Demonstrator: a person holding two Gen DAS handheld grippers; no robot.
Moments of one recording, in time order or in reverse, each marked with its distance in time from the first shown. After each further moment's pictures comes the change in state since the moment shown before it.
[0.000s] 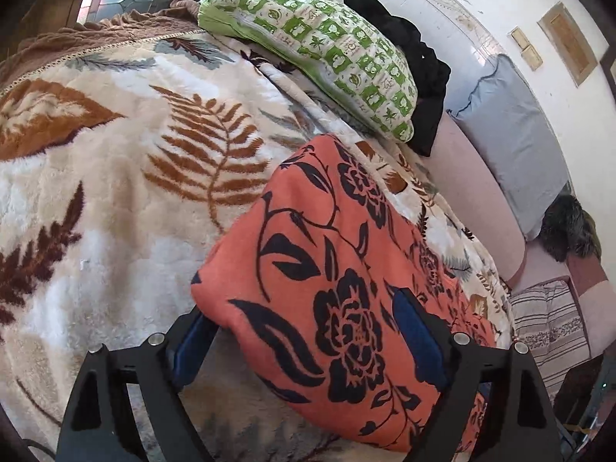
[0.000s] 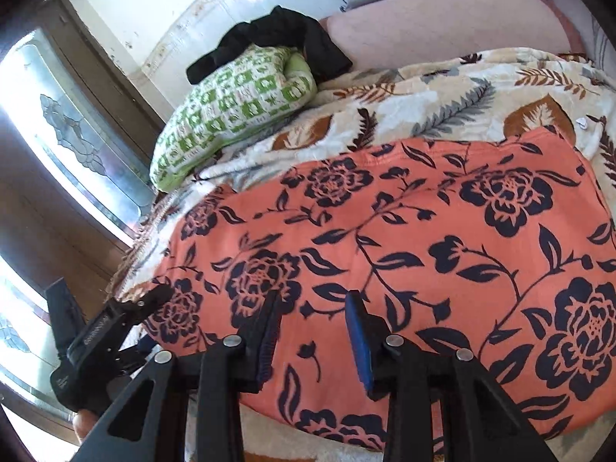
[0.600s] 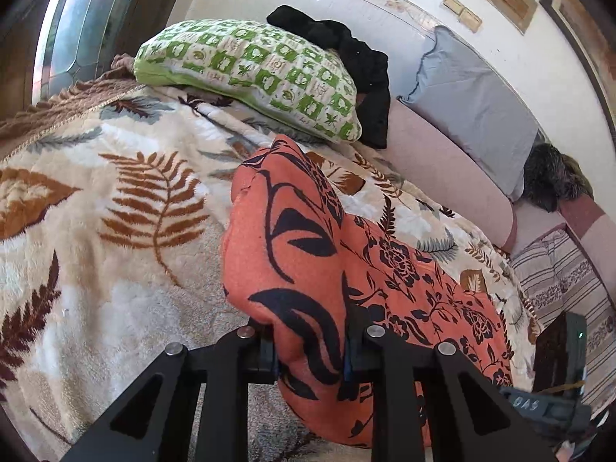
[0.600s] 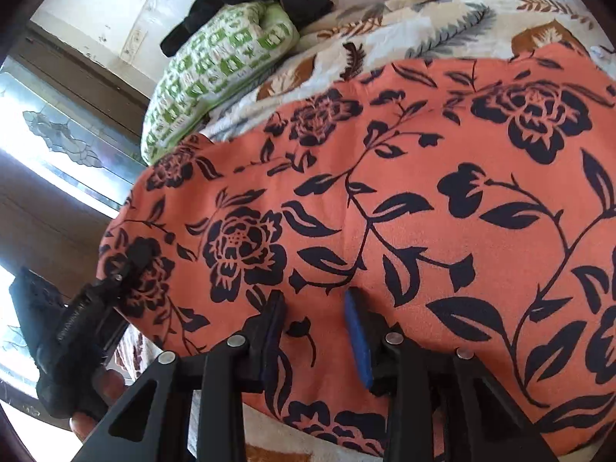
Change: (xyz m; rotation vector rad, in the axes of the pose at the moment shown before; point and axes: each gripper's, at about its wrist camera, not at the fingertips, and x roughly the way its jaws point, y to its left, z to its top) left arm -0.017 -0.062 -0.008 0.282 -0.077 0.014; right arm 0.040 -0.026 -0.001 0.132 0.203 0.077
